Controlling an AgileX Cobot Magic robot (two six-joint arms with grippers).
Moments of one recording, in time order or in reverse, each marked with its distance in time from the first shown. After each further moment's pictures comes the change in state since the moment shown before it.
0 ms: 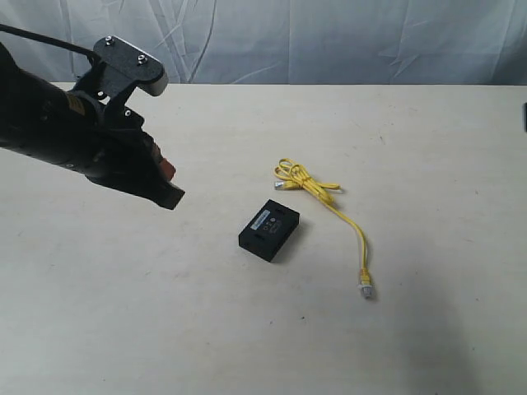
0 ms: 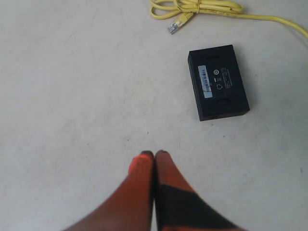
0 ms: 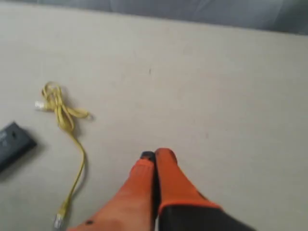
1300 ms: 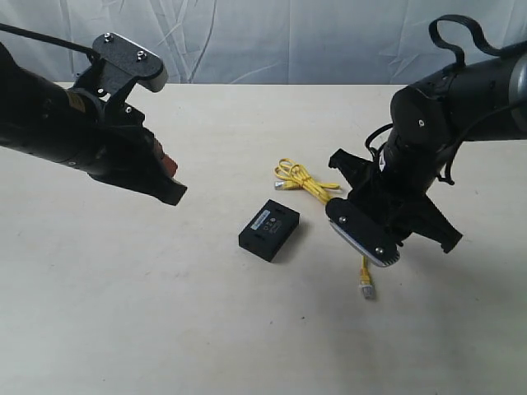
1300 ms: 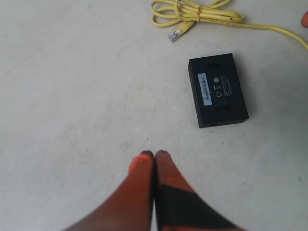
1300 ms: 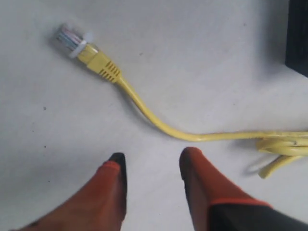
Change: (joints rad) left arm 0.000 0.000 0.000 -0.015 -0.019 0.001; right arm 0.391 0.847 -0.189 -0.202 0.003 -1.655
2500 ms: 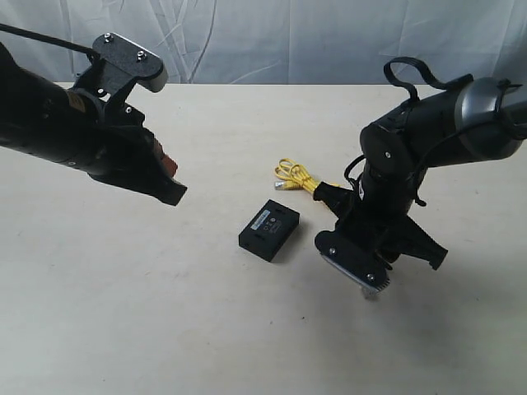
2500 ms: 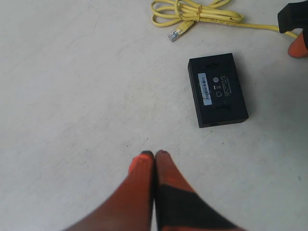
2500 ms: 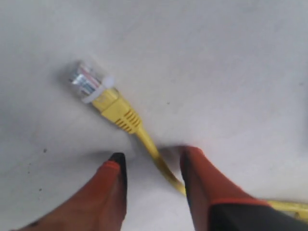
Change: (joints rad) left arm 0.000 0.000 0.000 0.000 0.000 0.000; right arm 0.052 0.113 0.002 -0.040 -0.024 -0.021
